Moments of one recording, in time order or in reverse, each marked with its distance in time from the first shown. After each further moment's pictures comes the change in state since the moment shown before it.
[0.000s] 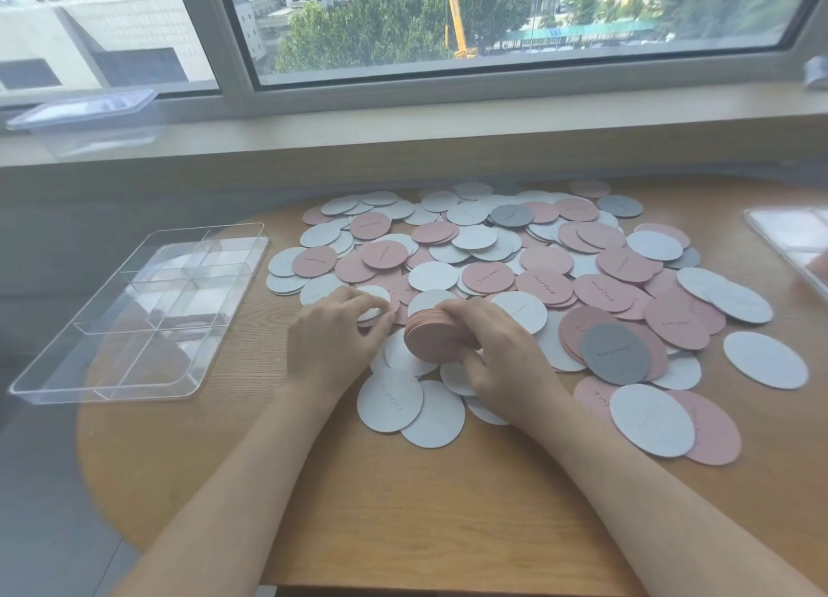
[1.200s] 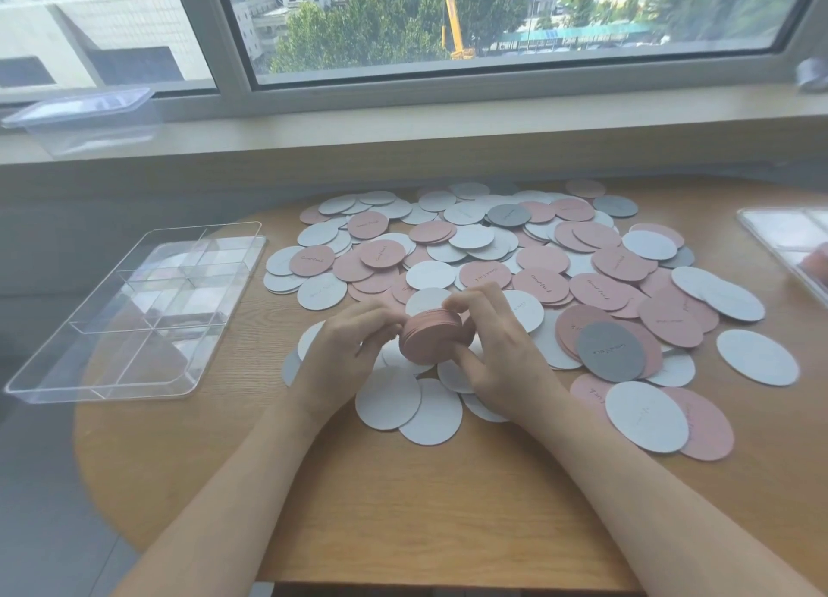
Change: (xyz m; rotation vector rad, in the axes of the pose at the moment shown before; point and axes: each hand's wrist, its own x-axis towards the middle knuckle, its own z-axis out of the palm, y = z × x) left_hand -0.012 0.002 -0.004 -0.569 -0.096 0.359; right_hand -0.001 0.002 -0.001 0.102 0.003 0.018
